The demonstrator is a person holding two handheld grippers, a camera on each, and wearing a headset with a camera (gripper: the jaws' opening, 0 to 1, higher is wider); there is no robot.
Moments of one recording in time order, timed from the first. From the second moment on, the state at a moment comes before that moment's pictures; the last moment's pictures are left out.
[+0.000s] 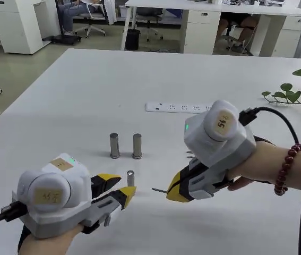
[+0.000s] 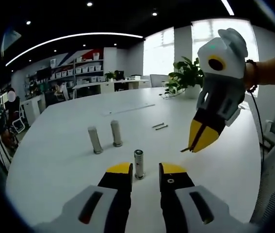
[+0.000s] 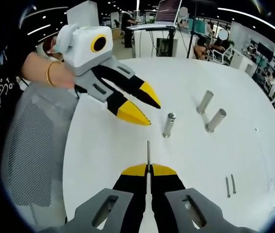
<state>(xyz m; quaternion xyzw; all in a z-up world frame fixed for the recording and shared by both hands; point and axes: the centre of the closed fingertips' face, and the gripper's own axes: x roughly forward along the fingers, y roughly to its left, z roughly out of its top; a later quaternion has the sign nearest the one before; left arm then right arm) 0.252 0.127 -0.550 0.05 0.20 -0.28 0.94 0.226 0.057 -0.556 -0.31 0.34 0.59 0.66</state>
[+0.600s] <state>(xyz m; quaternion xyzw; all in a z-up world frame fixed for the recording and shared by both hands) 0.271 0.124 -0.580 0.06 0.23 -0.25 0.94 0.256 0.075 -0.558 -0.32 0.35 0.57 0.67</state>
